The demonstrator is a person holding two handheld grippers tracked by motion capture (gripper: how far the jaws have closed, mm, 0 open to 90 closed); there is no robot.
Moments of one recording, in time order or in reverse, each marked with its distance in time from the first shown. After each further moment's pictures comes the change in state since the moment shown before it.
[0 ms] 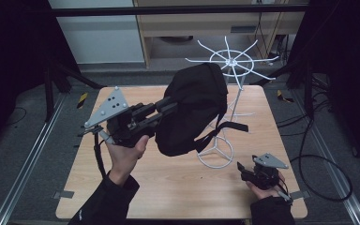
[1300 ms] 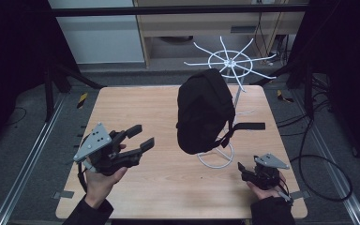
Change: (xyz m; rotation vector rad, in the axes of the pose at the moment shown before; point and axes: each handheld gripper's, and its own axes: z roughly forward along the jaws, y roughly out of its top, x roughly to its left) left arm 0.026 -0.085 -0.066 0.149 0.163 -0.001; right arm -0.002 -0.002 0.000 0.004 -0.011 0.021
